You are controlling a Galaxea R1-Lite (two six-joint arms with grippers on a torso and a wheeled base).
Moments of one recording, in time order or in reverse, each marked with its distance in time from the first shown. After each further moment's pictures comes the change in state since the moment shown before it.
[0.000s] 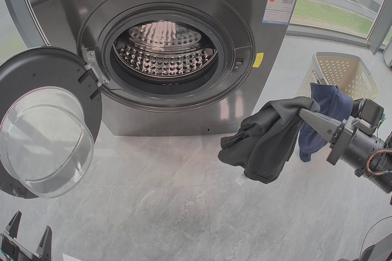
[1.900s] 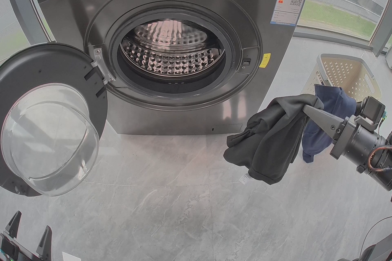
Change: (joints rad) left arm 0.000 0.000 0.000 0.000 0.001 0.002; right arm -0.037 -0.005 0.001 -0.003 0.008 0.044
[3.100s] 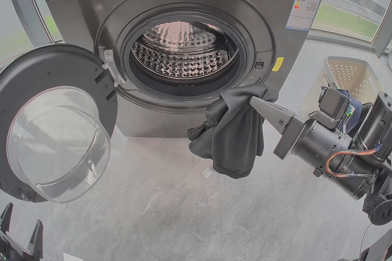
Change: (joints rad) left arm 0.005 0.004 -0.040 -0.053 -0.031 0.012; right arm 0.253 0.237 -0.161 -0.138 -0.187 -0.011
